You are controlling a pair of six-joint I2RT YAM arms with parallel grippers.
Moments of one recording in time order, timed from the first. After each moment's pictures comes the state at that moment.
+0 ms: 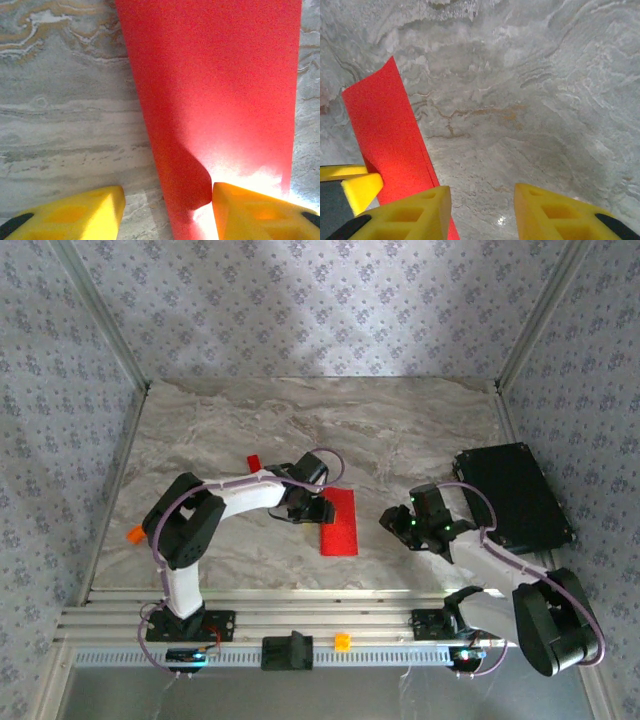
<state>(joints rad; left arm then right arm) -0.77 1.86 1.15 -0.51 0.24 -0.63 0.40 1.12 0.40 -0.18 -0.22 0.97</state>
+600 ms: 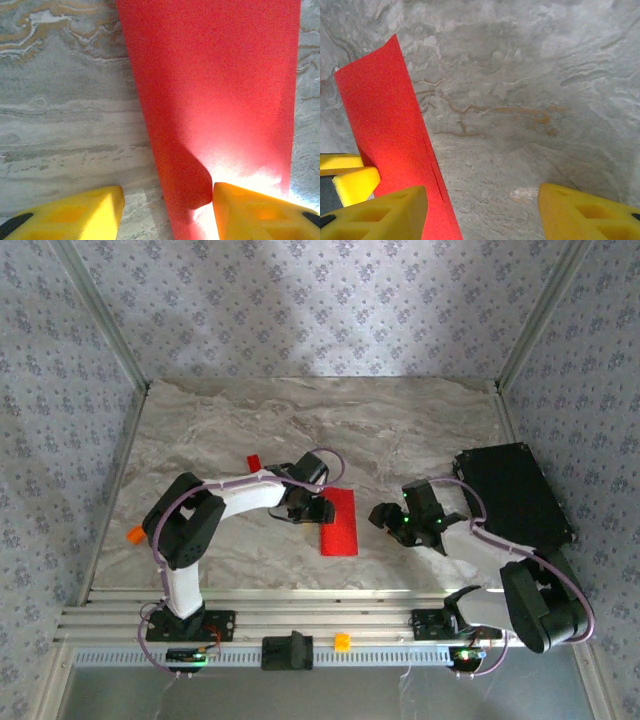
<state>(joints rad) -0.77 1.86 1.15 -0.51 0.23 -0.63 0.43 1.24 0.45 -0.13 -0.26 0.91</state>
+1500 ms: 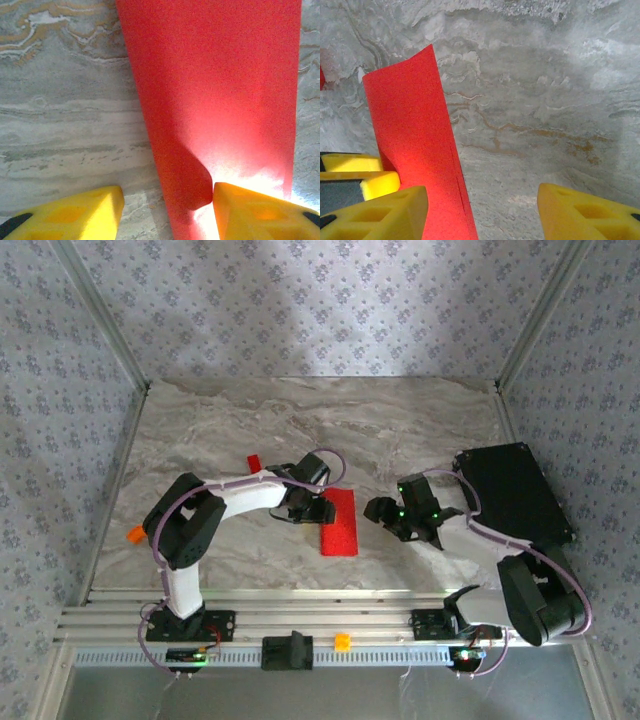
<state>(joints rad) -0.78 1.86 1.16 -0.52 0.22 -0.63 0.44 1.26 0.49 -0.10 -0.26 0.86</state>
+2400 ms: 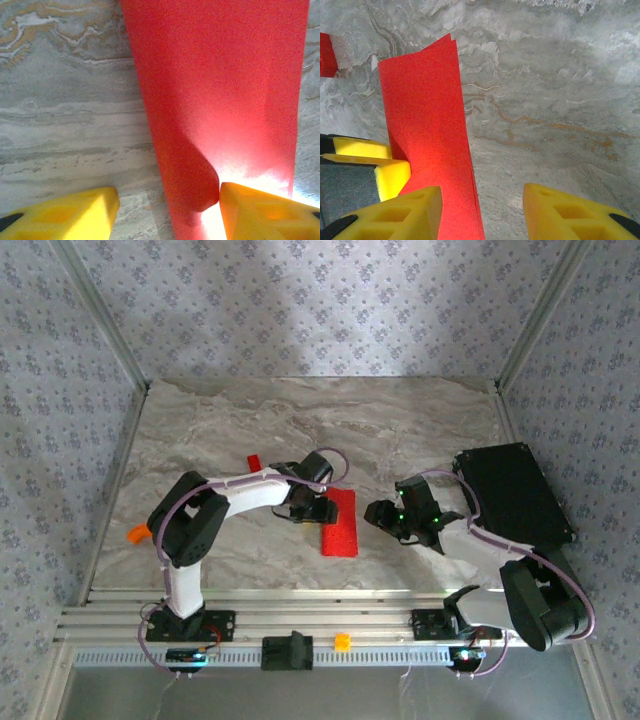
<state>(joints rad) -0.79 1.89 1.21 -0.57 0.21 -0.62 0.45 1.25 0.47 -0.07 -0.28 0.84</state>
